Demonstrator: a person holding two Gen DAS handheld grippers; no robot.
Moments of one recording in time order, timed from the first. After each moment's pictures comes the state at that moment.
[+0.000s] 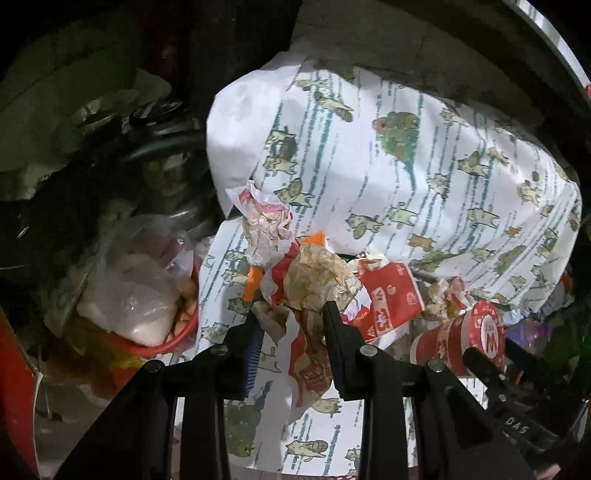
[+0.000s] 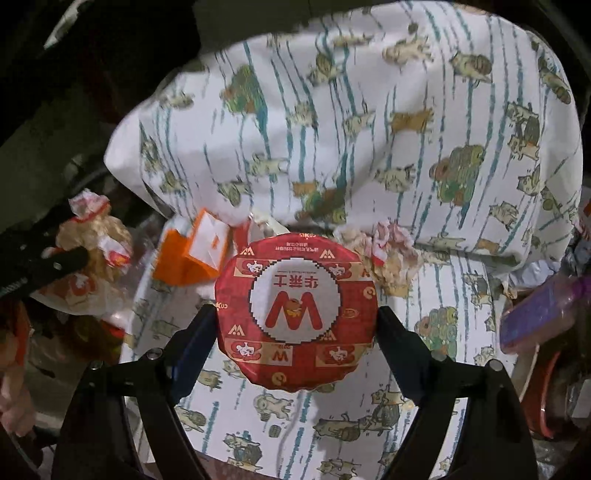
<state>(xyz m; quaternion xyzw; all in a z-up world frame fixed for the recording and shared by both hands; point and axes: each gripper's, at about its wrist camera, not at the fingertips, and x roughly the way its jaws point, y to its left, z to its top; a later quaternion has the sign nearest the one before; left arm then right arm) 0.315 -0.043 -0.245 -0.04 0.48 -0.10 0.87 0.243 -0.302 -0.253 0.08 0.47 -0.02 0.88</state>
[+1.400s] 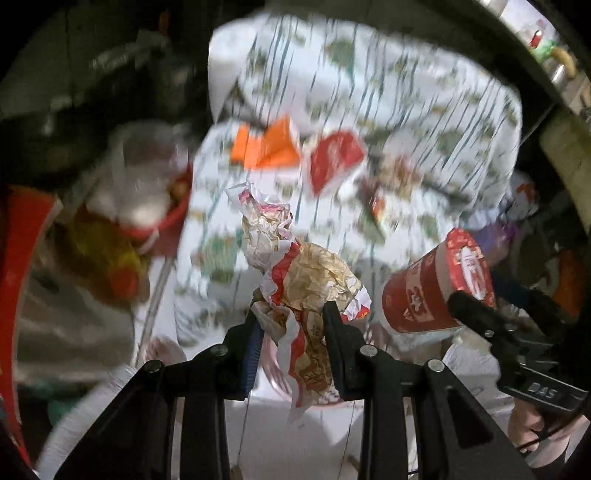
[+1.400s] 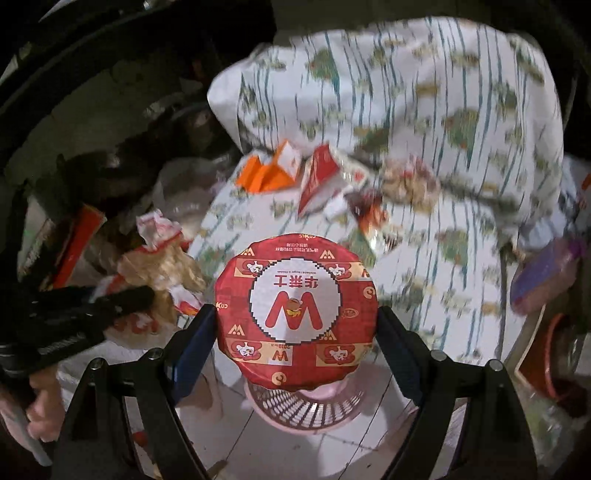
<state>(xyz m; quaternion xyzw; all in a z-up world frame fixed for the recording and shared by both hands) 0.120 -0.037 -0.256 -0.03 0.56 -0.15 0.82 0.077 -0.252 -0.235 0.06 0.50 0.07 0.86</state>
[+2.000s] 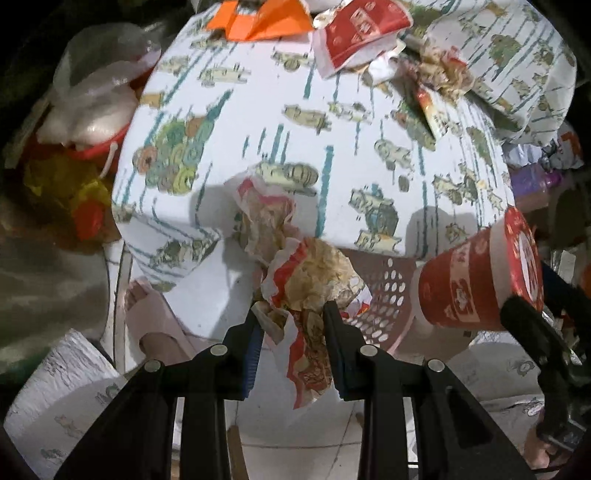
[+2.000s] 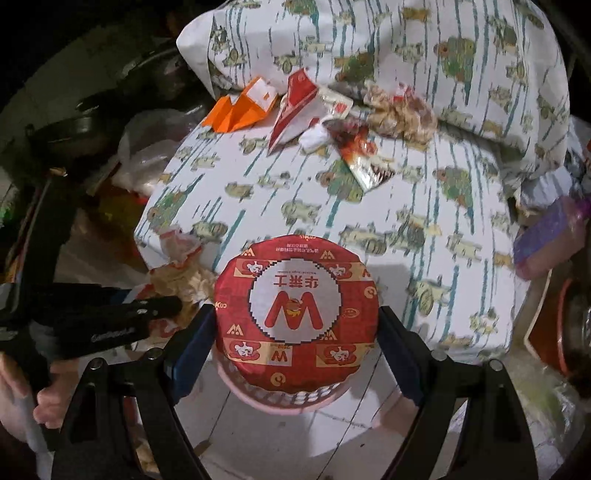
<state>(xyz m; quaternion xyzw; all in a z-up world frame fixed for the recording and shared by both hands) 0.139 -0.060 -0.381 0.00 0.68 -0.13 0.72 0.070 -0.263 -0.306 0.06 0.56 0.05 0.82</state>
